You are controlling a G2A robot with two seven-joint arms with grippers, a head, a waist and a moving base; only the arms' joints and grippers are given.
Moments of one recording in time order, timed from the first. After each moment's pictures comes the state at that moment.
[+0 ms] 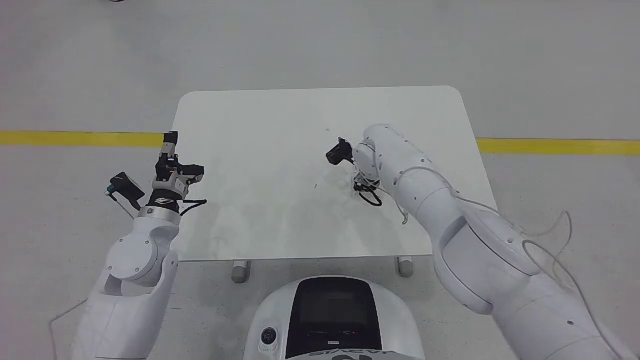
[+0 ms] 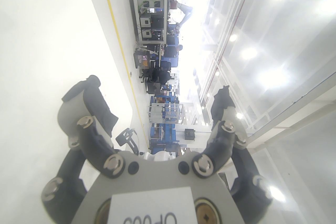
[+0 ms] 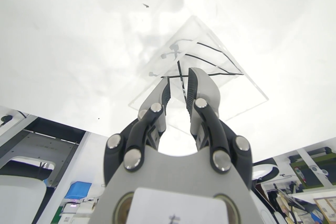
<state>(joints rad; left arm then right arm) 1.73 -1.15 -1.60 -1.80 -0.42 0.00 0.00 -0.53 -1.67 0.54 -0.32 -0.94 -0.28 1.06</state>
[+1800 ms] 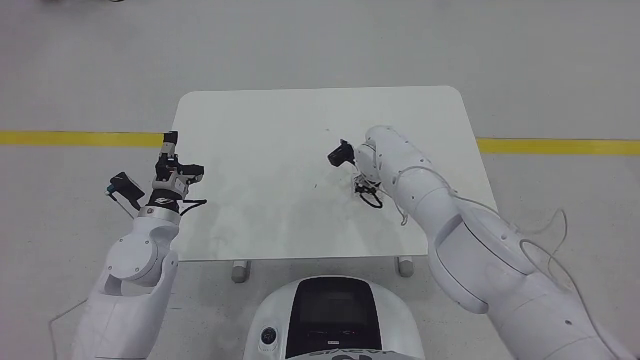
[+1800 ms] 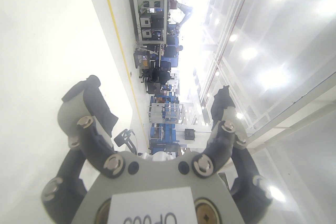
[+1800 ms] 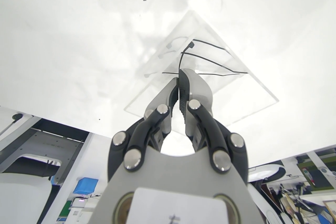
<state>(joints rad) 1.73 -1.15 -1.60 -1.80 -0.42 0.00 0.00 -0.51 -1.70 0.57 -0.23 -0.94 -0.31 1.03</state>
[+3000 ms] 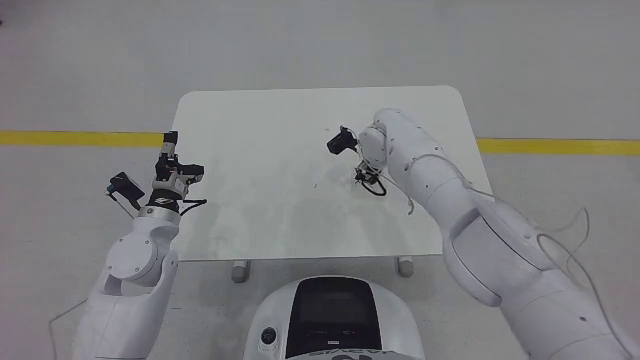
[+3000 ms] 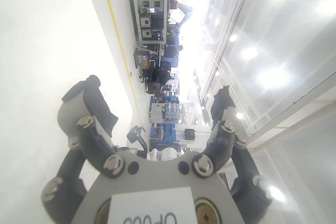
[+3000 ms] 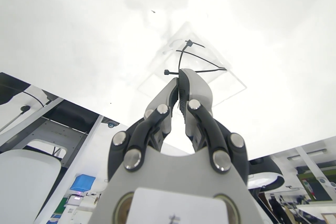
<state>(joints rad) 1.73 -1.15 -1.60 -1.80 -0.42 0.00 0.00 -0.49 -1.62 0.58 -0.40 -0.84 -0.34 1.15</state>
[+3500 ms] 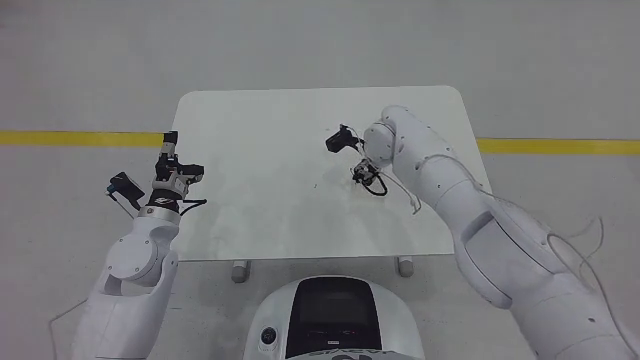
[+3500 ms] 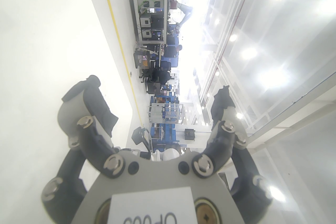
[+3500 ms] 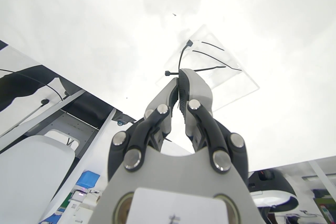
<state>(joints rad) 1.73 -1.15 -1.60 -1.80 -0.42 0.00 0.00 -0.52 -1.55 0.59 -0.53 -0.75 -0.34 1.20</state>
